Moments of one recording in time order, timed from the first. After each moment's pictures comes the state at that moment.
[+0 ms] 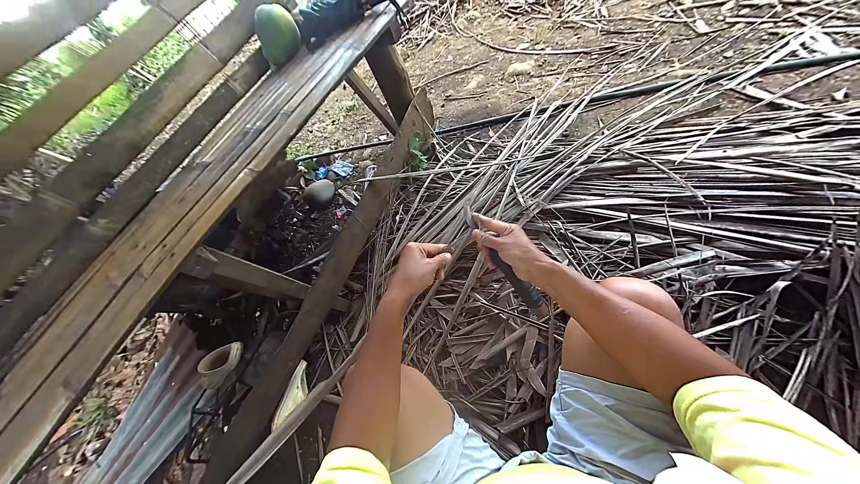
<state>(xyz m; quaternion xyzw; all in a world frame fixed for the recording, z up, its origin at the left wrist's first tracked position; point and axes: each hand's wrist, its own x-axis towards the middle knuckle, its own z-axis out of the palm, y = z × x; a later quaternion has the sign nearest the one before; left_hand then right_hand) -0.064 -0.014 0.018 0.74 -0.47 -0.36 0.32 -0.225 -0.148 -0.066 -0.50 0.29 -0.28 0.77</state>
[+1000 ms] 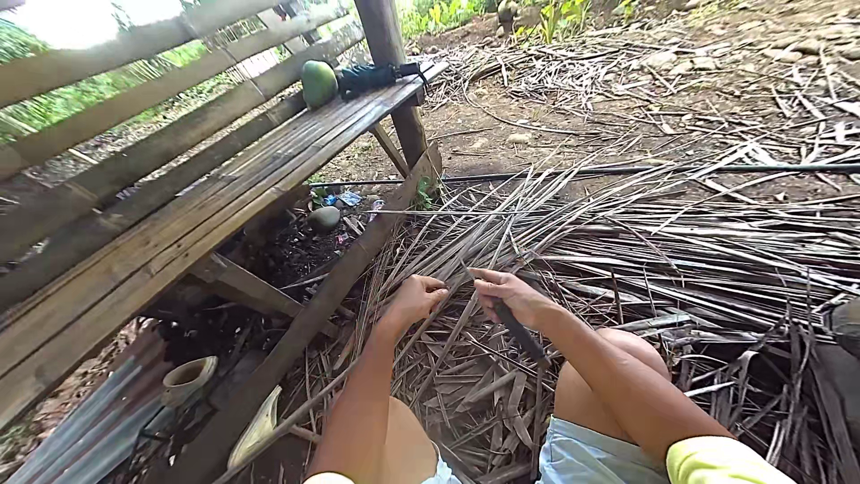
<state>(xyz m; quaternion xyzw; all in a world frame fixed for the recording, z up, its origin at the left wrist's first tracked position) -0.046 -0.025 0.012 0.75 -0.49 -0.37 0.25 -0.240 -0.147 -0.053 -0.51 0.23 -0.15 0.81</state>
